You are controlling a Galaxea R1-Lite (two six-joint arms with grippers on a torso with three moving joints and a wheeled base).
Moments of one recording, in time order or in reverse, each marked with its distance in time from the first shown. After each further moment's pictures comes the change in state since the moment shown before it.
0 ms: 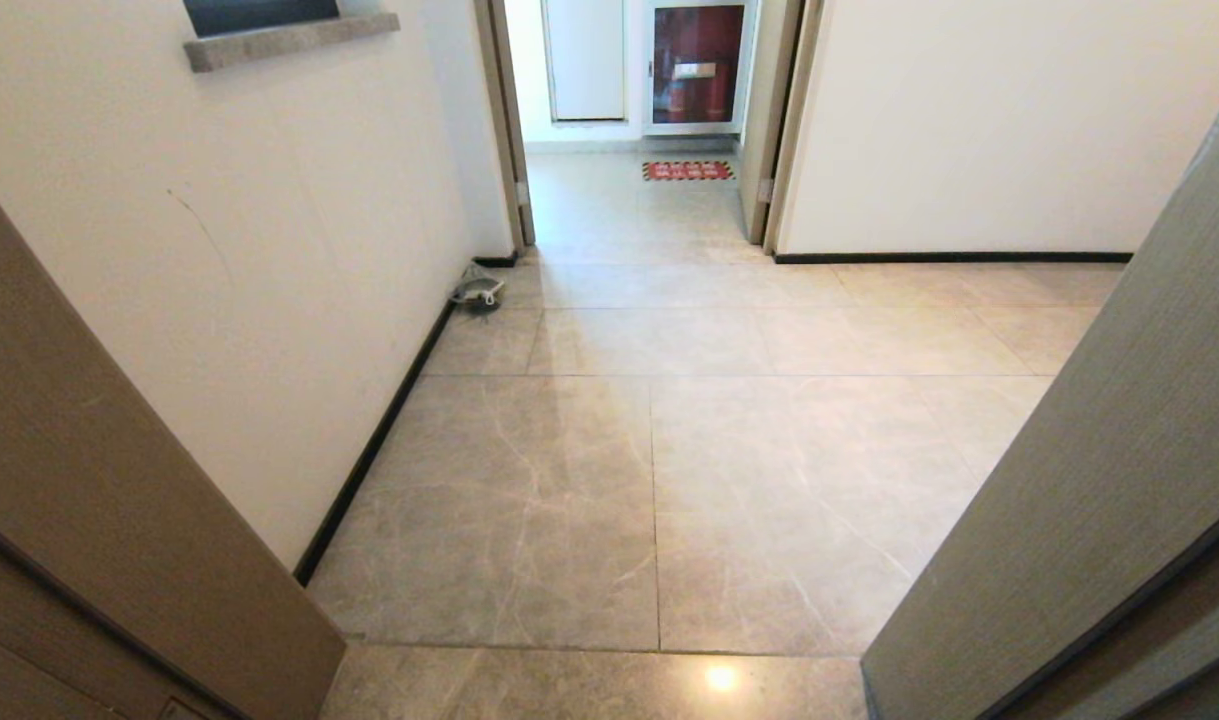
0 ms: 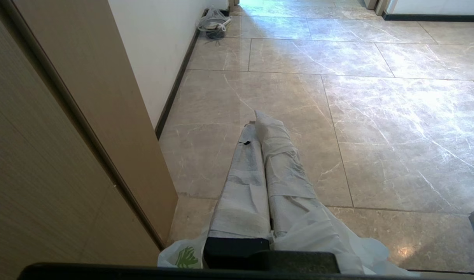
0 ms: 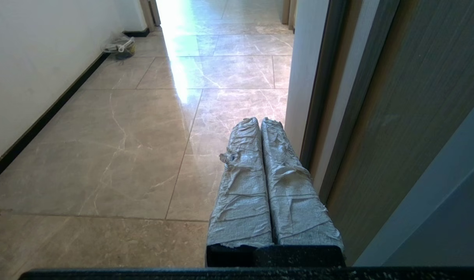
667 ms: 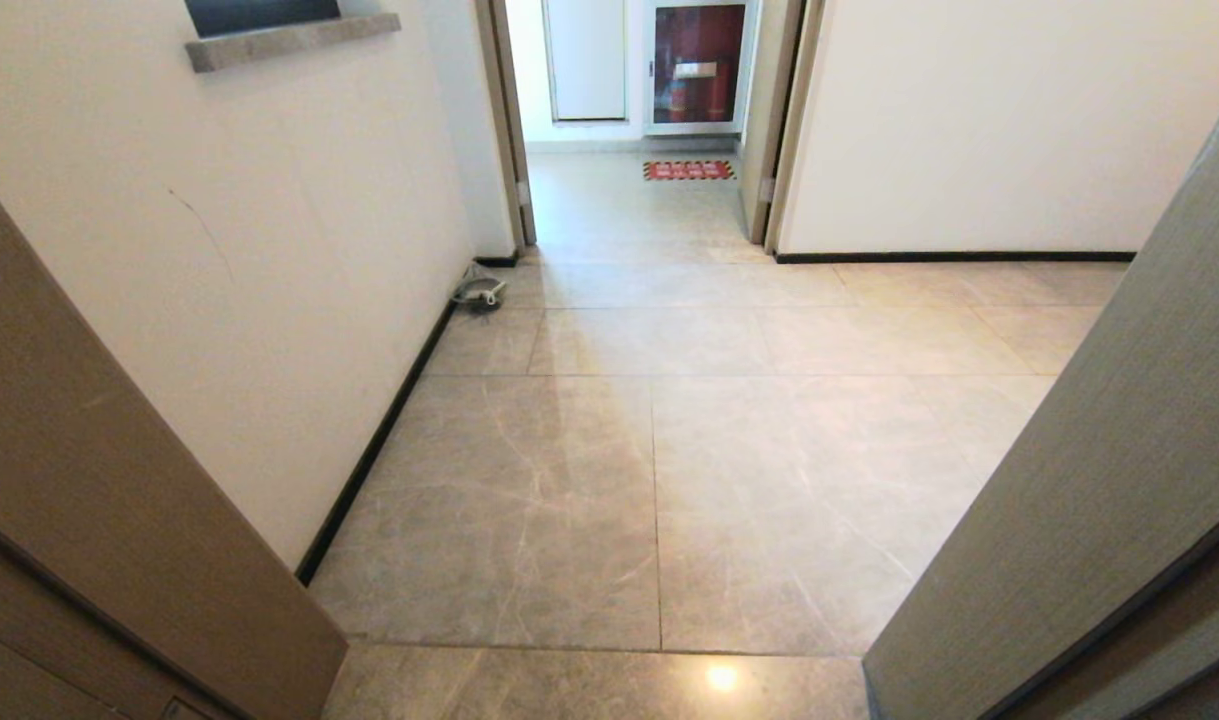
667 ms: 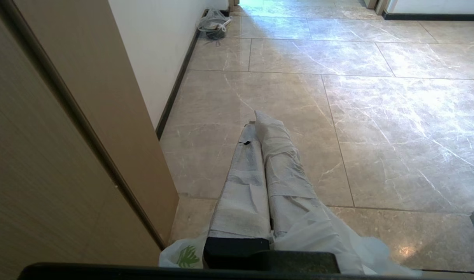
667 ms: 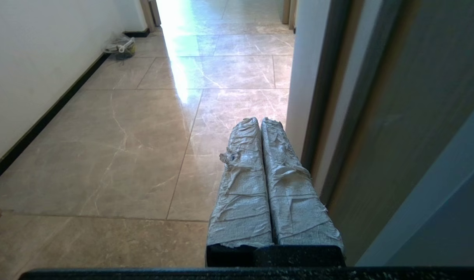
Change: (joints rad) left arm 0.000 0.000 -0.001 0.001 0.000 0.002; right arm 0.000 0.000 0.000 0.000 0.000 0.000
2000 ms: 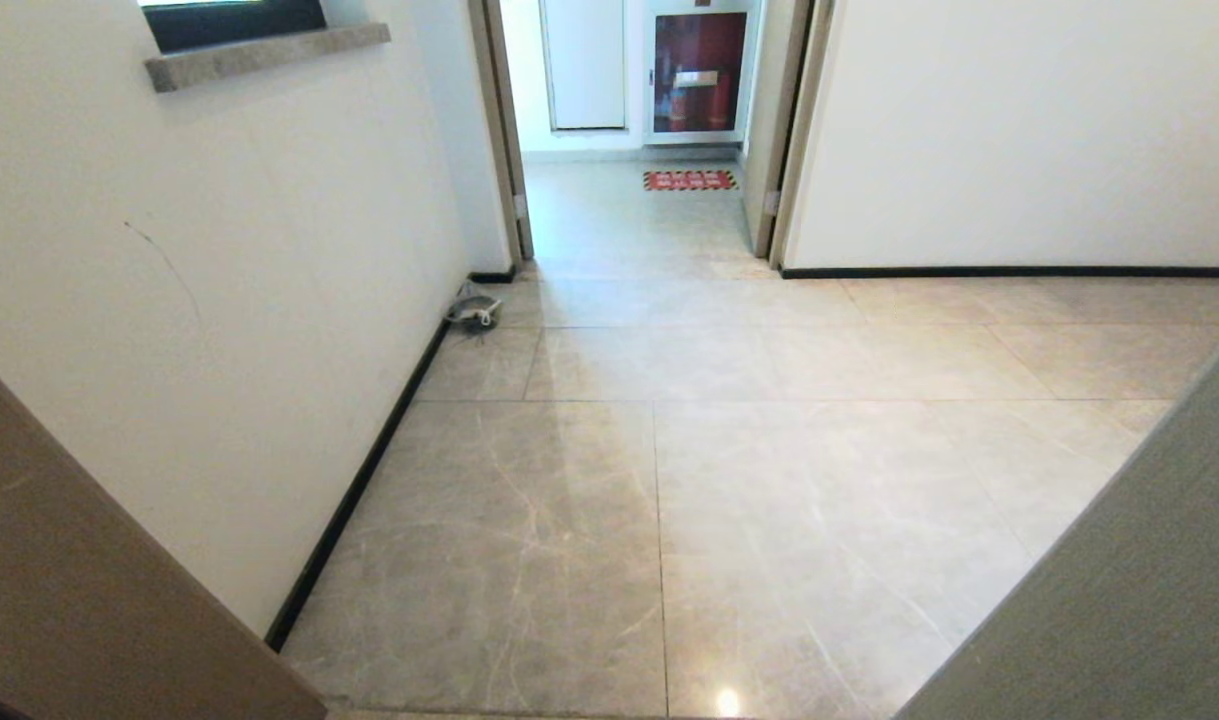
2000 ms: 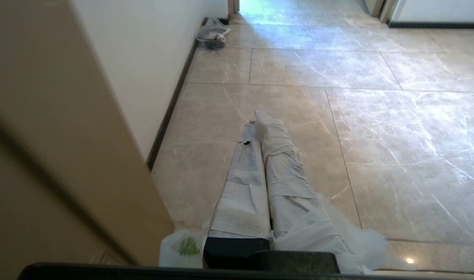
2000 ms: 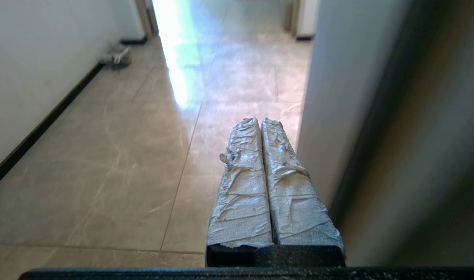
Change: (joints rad) left arm 0.000 0.000 0.000 0.000 0.000 0.001; right arm 0.001 0.000 0.000 0.000 0.000 0.000
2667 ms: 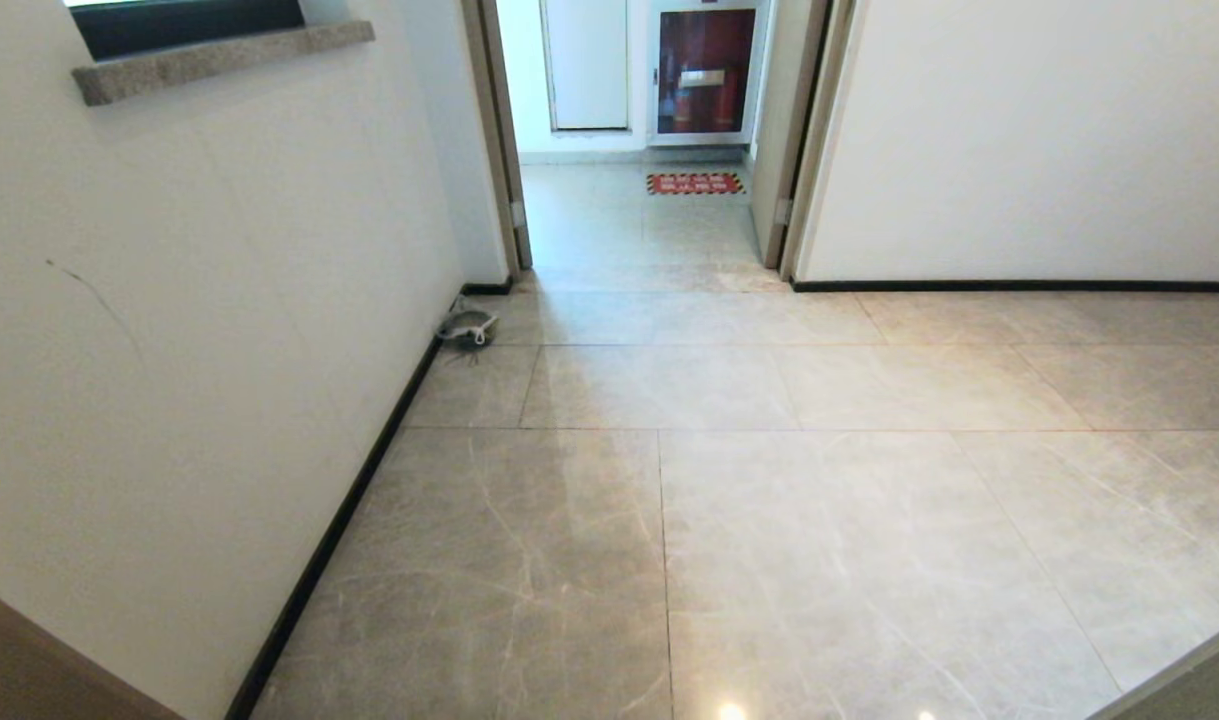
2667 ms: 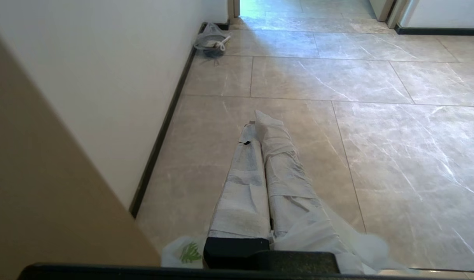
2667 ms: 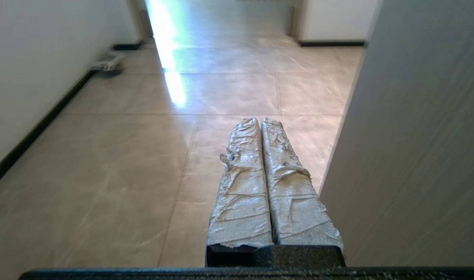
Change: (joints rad) left arm -0.001 0.000 0.000 0.001 0.002 0.003; right arm -0.001 0.000 0.000 0.000 0.000 0.000
